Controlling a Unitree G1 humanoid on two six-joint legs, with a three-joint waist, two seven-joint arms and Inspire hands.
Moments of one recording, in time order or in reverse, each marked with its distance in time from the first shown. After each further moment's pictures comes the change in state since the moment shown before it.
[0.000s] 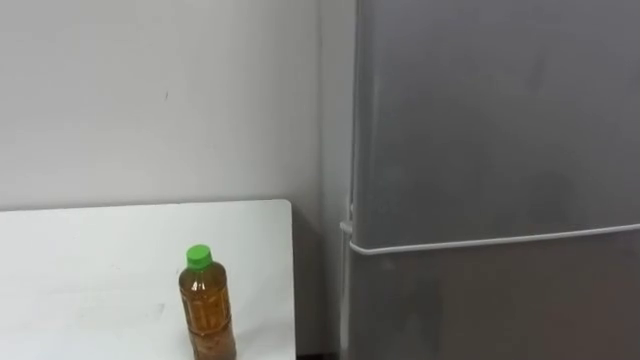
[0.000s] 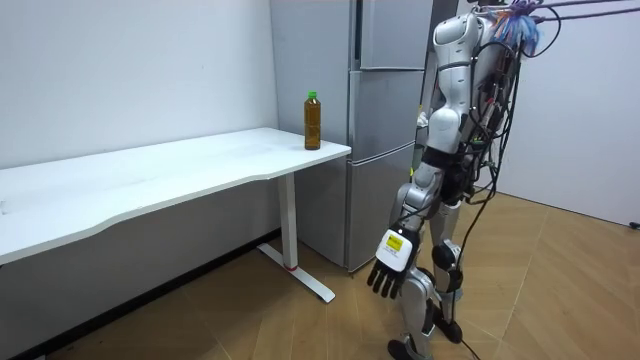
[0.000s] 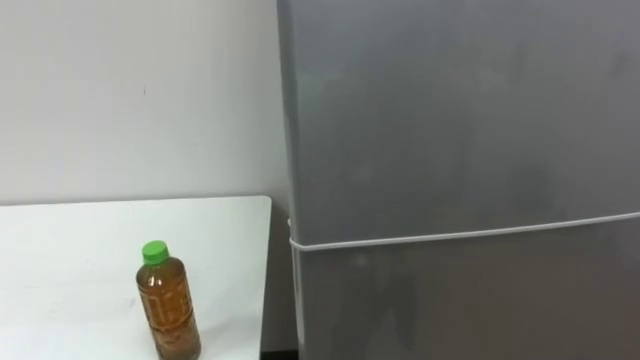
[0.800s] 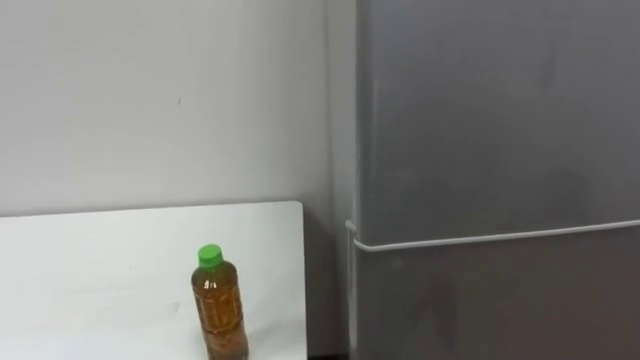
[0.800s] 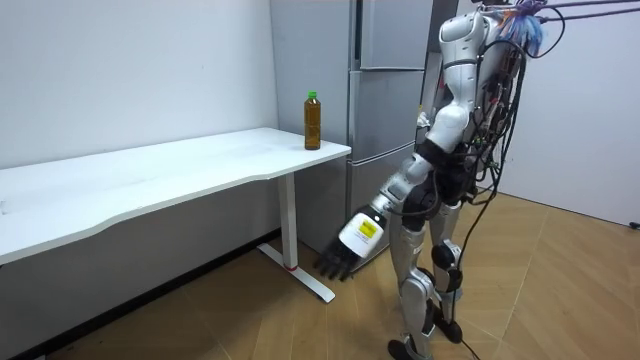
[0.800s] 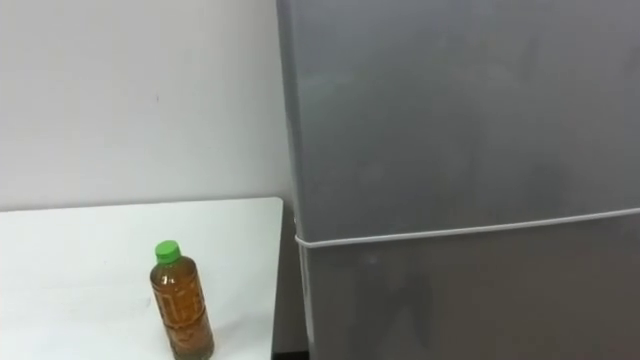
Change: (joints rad) left arm -0.014 0.035 0.266 -0.540 -0.523 -0.198 0.221; right arm 0.008 -0.013 -0.142 0.012 -0.135 -0.048 -0.004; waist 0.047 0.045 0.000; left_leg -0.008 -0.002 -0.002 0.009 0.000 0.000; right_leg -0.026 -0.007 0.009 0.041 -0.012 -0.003
